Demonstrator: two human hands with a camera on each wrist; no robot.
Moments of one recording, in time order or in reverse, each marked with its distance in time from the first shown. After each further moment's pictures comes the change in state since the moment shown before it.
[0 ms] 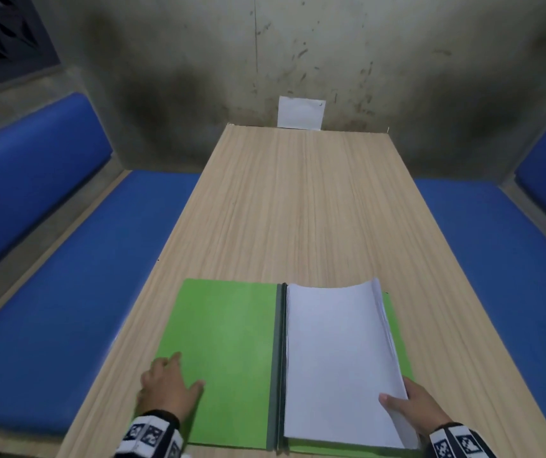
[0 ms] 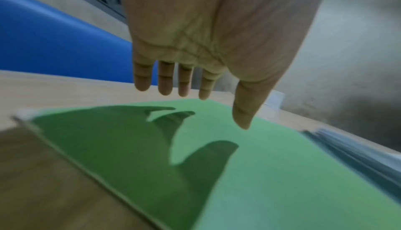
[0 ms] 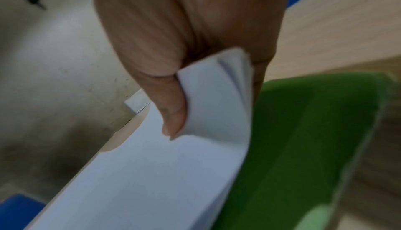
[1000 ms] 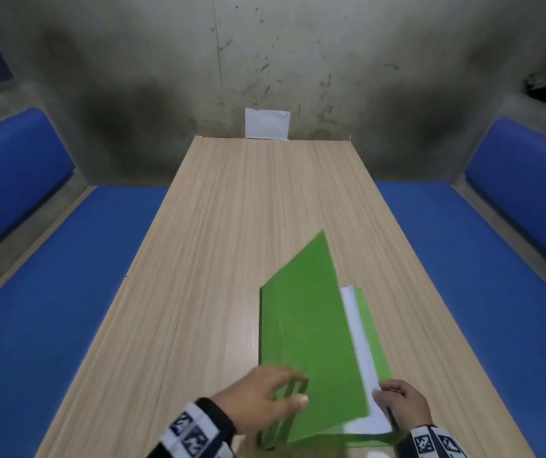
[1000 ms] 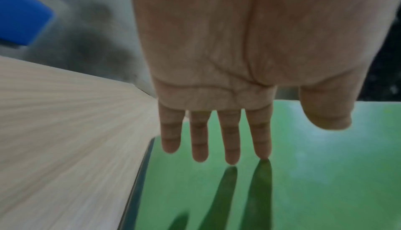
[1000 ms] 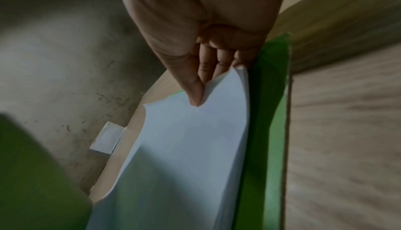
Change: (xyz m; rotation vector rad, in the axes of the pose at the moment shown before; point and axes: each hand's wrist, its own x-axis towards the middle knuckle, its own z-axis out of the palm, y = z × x) left_hand -0.092 0.129 -0.029 -0.030 -0.656 0.846; right_hand -0.007 0.023 -0.006 0.318 0.482 0.138
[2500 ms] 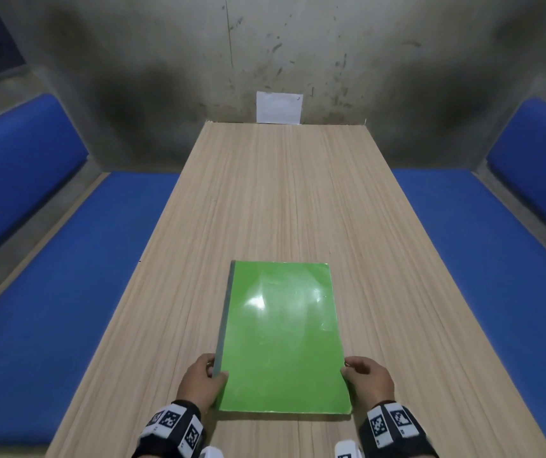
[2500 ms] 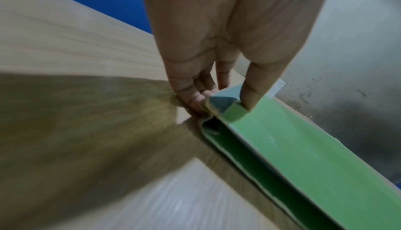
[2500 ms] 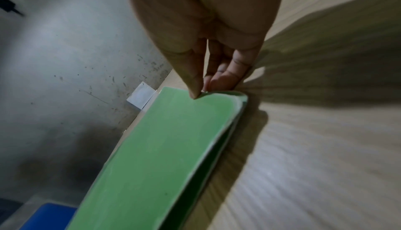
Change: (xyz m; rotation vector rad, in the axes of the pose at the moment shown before) left_hand 0.007 -0.126 0.019 -0.454 0.618 -0.558; right_hand -0.008 0.017 0.071 -0.058 -0.141 -0.067
